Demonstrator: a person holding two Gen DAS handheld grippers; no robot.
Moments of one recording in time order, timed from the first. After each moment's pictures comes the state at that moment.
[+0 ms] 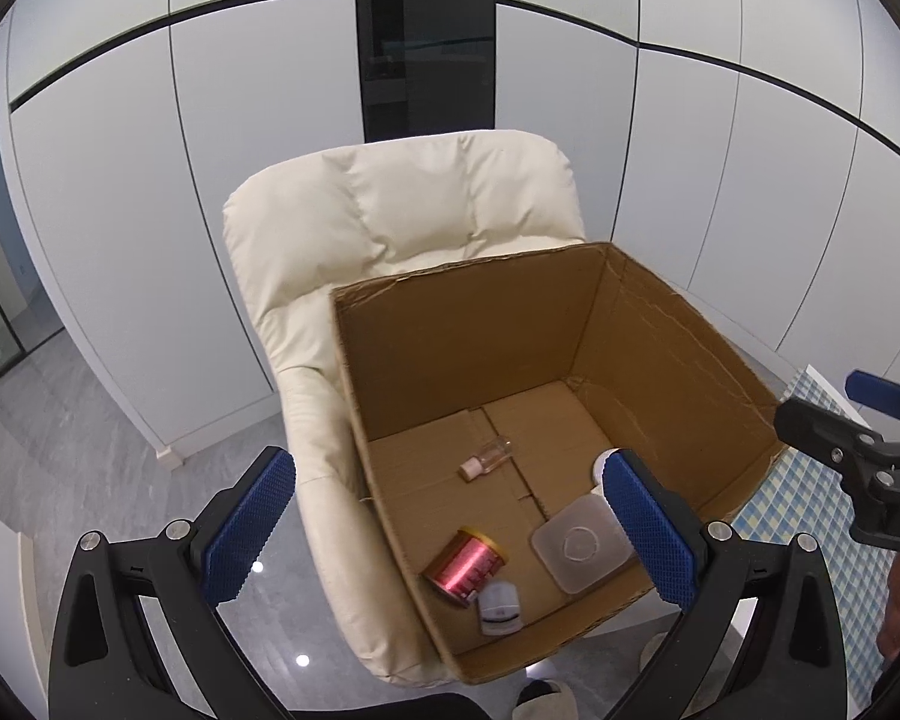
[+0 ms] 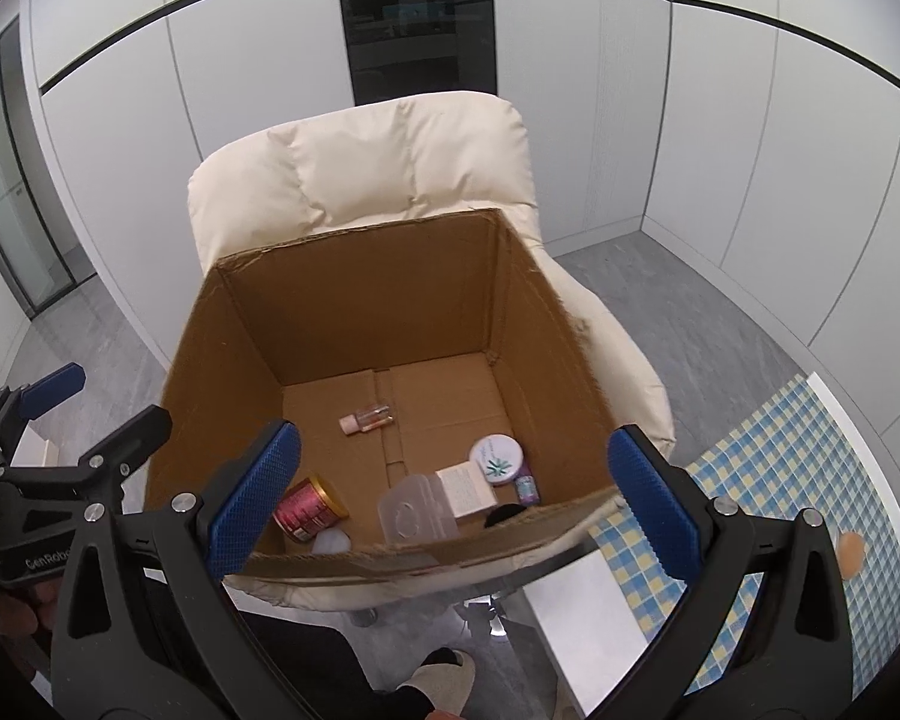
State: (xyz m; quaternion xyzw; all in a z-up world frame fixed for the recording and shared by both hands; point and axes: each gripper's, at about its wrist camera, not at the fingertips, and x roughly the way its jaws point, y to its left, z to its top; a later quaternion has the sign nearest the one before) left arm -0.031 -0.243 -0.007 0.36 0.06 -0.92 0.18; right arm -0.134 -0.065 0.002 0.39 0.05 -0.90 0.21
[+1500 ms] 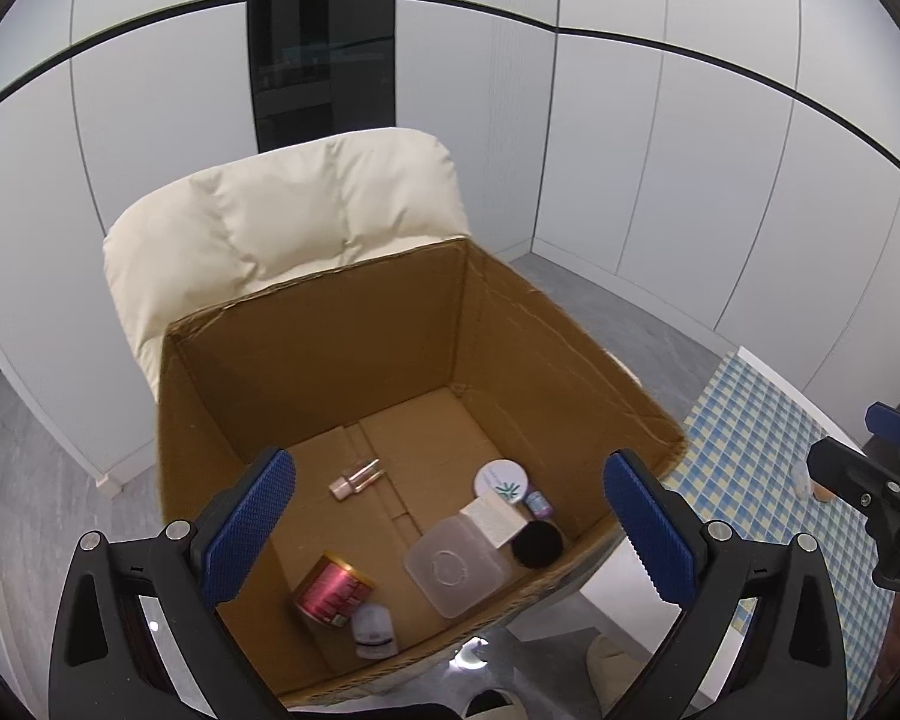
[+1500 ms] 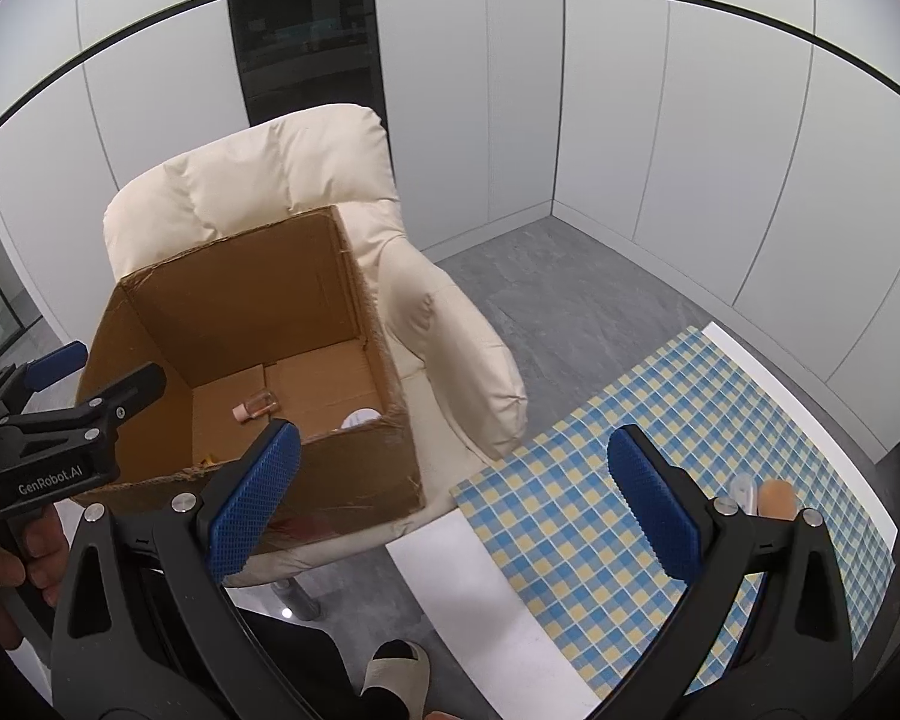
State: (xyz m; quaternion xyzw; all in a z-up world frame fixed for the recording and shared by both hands) left arm -0.086 -0.158 -0.011 0.36 0.05 -0.93 0.10; right arm -0.130 0.054 0.004 0.38 0.03 -0.91 0.13
